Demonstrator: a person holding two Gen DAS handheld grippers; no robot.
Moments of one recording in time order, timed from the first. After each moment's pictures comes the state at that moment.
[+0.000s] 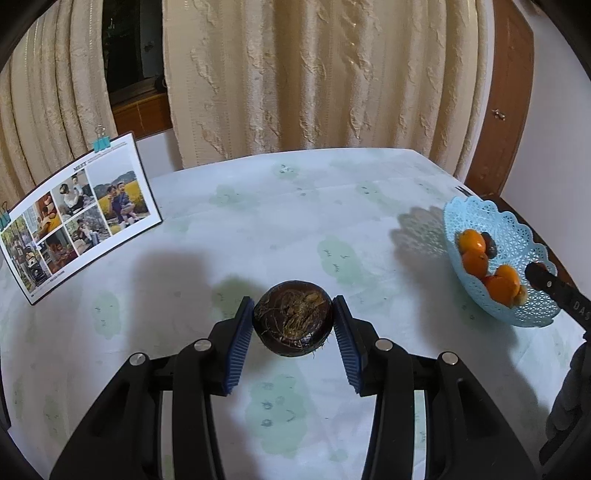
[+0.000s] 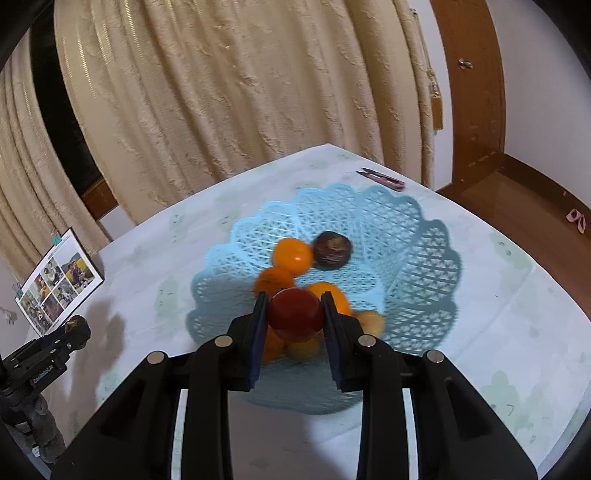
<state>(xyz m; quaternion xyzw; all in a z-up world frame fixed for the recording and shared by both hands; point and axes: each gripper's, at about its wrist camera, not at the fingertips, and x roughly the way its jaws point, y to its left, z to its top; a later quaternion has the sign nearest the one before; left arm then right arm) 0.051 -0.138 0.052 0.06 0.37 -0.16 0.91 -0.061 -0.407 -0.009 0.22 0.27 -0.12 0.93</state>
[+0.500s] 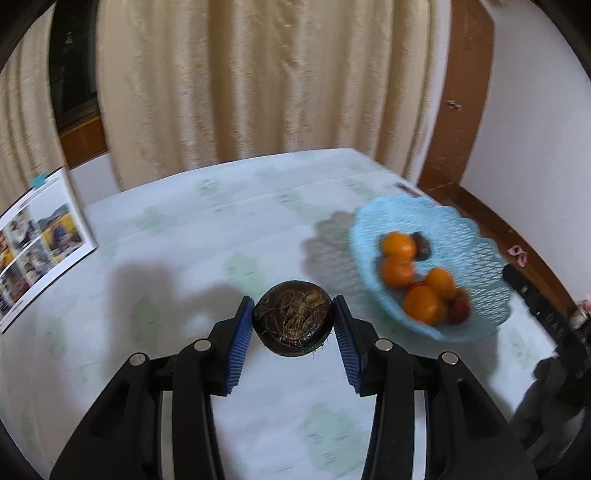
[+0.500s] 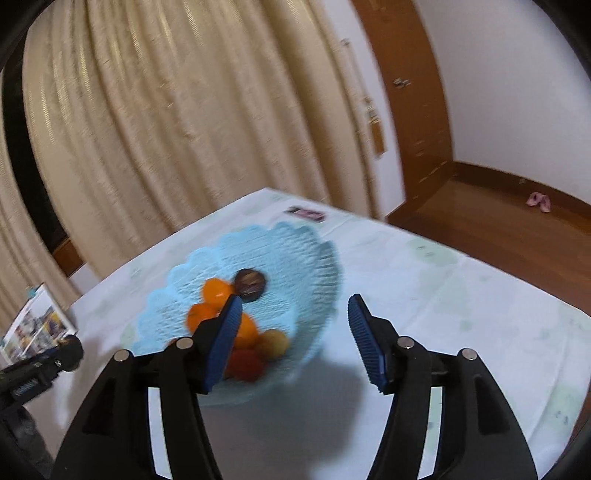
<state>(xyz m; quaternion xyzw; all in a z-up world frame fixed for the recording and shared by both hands) 0.034 -0.215 0.066 0.07 0.36 -0.25 0.90 -0.120 -0.443 -0.020 0.25 0.18 -0.23 0.92</state>
